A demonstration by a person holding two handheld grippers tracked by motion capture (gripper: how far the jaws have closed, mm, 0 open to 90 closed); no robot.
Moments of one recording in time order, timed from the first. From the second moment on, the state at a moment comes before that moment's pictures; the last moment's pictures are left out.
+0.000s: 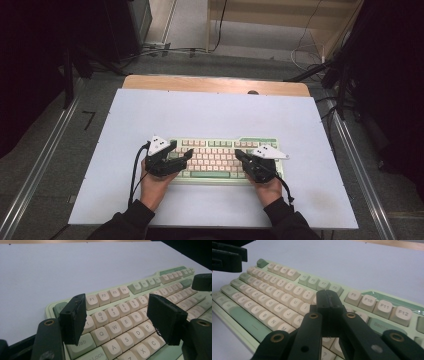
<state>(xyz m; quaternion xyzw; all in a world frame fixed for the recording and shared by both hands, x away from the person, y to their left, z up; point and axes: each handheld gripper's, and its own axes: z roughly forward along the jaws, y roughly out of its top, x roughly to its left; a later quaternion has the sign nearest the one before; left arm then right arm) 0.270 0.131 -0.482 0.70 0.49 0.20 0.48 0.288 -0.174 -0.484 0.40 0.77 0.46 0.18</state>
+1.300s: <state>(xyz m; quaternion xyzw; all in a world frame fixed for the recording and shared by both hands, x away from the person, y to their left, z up) 0.270 0.128 -0.484 0.70 0.49 0.20 0.48 0.304 -0.151 -0.491 0.42 0.80 0.41 0.15</state>
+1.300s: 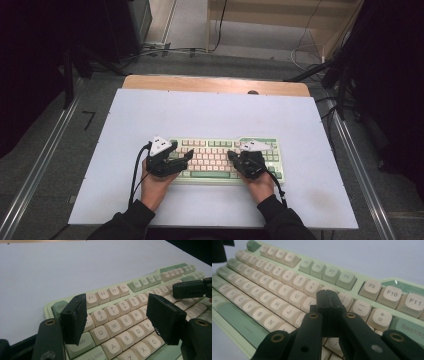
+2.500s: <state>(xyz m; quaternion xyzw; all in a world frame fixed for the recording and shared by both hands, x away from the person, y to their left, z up) 0.271 0.129 -0.485 0.70 0.49 0.20 0.47 0.283 -0.161 -0.469 0.39 0.78 0.46 0.14</state>
